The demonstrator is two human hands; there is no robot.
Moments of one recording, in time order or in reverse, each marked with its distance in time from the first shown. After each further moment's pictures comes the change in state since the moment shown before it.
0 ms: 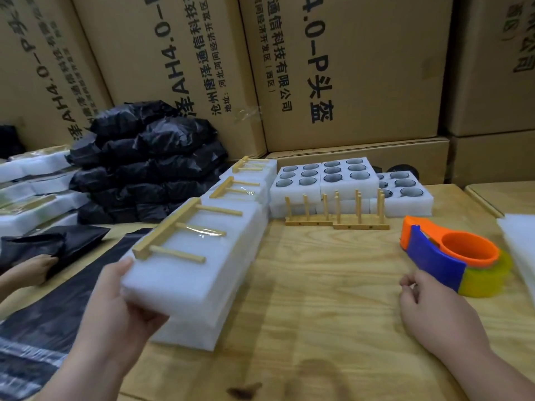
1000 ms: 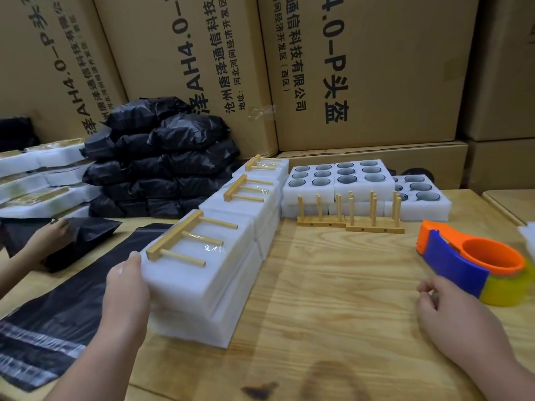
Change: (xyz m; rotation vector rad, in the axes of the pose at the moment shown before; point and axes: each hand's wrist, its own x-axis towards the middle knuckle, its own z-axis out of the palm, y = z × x) left_hand 0.037 0.000 -0.017 0.423 0.375 0.105; right_hand 0.000 -0.007 0.000 -0.051 0.010 0.028
